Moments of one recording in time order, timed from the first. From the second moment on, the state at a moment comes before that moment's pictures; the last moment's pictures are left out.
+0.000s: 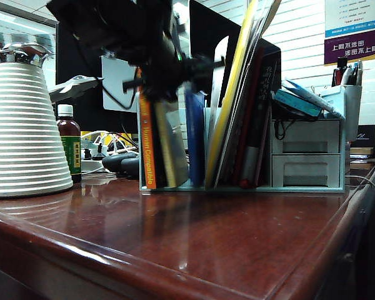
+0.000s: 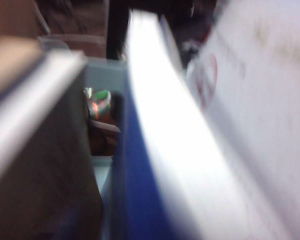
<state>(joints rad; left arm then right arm) -0.66 1.90 1.28 0.50 -0.39 -0.17 0.38 0.68 0.92 0.15 -0.31 0.32</state>
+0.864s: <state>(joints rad) -0.66 0.78 0.66 0.06 0.03 0.11 0.38 0.34 0.29 0.20 -0.07 0.02</state>
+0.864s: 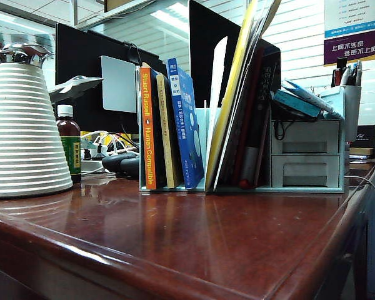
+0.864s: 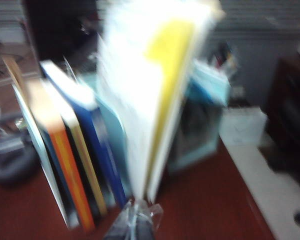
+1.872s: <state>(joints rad) -0.57 0.26 0.12 0.17 -0.02 0.09 0.38 0.23 0.16 -0.10 -0.08 0.09</state>
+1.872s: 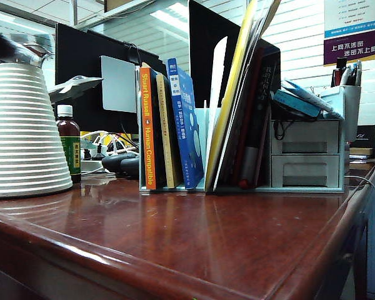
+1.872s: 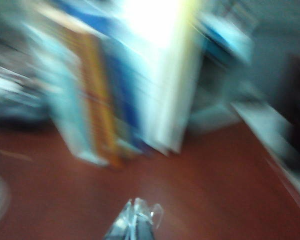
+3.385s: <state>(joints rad) 0.00 0.00 0.01 -0.07 0.10 0.01 0.38 0.21 0.16 -0.11 -0.08 0.09</state>
